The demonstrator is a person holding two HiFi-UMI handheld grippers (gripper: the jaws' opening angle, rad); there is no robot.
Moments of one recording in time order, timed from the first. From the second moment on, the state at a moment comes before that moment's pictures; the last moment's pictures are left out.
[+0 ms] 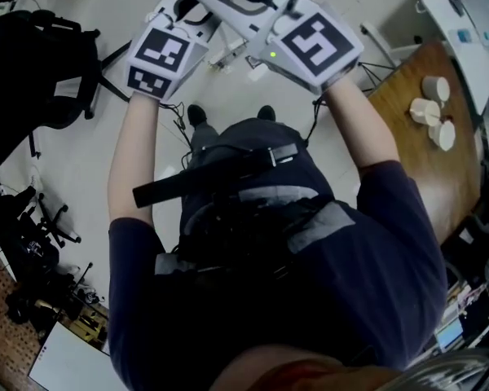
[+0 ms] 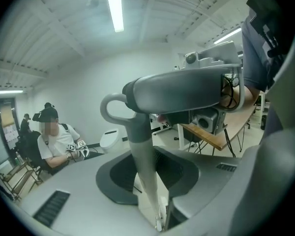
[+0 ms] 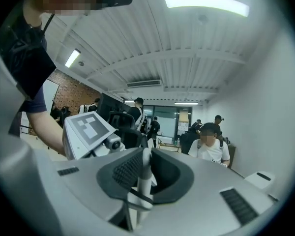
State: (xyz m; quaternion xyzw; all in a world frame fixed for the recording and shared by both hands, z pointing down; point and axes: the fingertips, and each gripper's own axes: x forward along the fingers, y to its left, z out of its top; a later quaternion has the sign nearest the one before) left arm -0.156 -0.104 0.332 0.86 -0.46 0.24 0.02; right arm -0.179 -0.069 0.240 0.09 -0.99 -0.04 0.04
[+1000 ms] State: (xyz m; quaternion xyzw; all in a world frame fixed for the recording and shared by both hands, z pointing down) left arm -0.118 -0.090 0.348 0.94 -0.31 0.14 0.04; right arm -0.155 -0.076 0.264 0.20 -0.97 -0.02 0.10
